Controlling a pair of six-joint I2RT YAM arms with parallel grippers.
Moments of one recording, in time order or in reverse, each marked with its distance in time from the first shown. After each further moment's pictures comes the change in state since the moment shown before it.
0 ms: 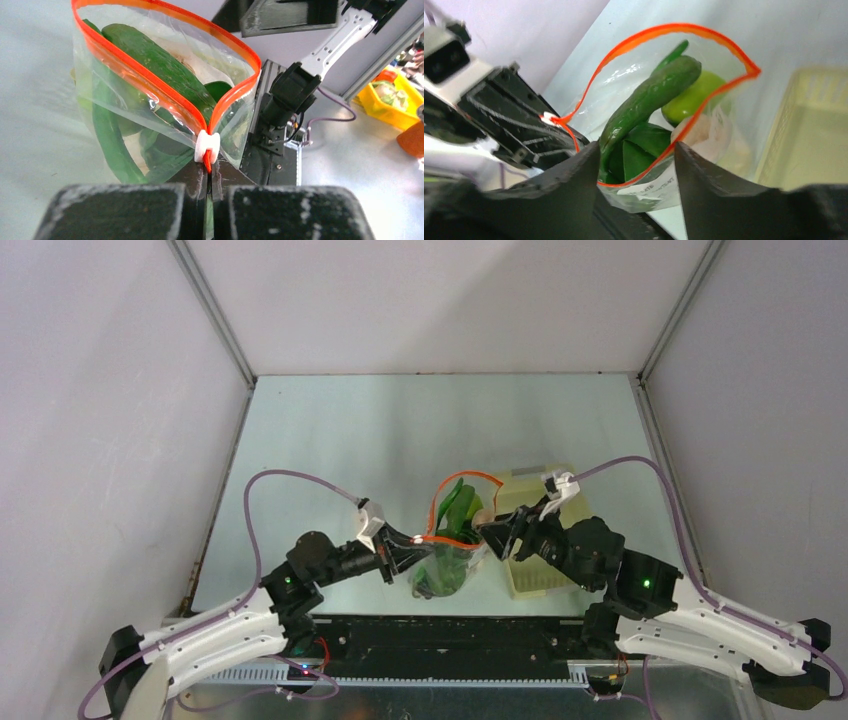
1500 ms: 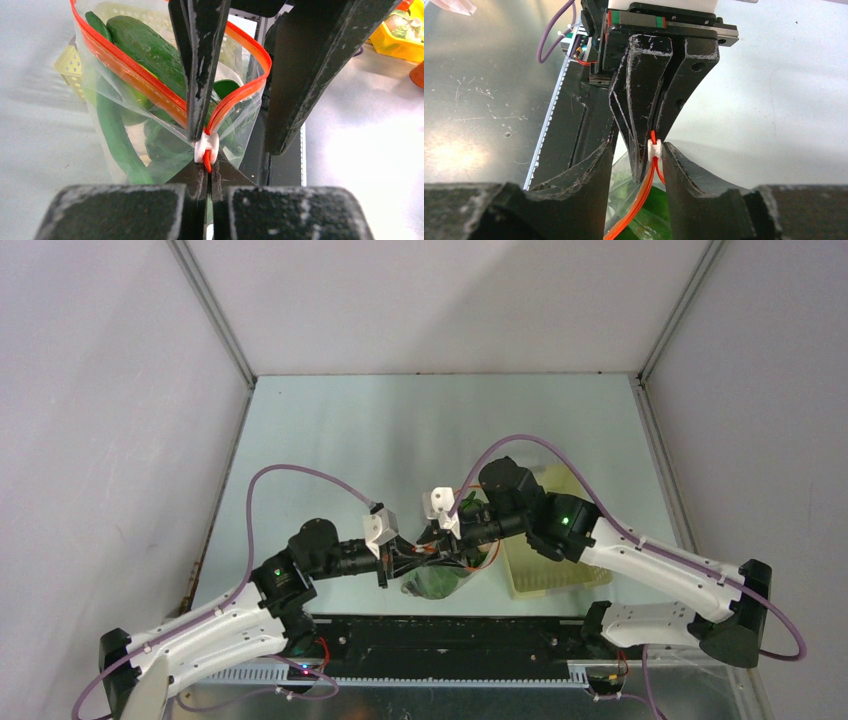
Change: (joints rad) left arm -0.005 0.003 0.180 -0.359 0.125 0.211; right arm -0.089 0.566 0.410 -0.087 -0.993 -0.998
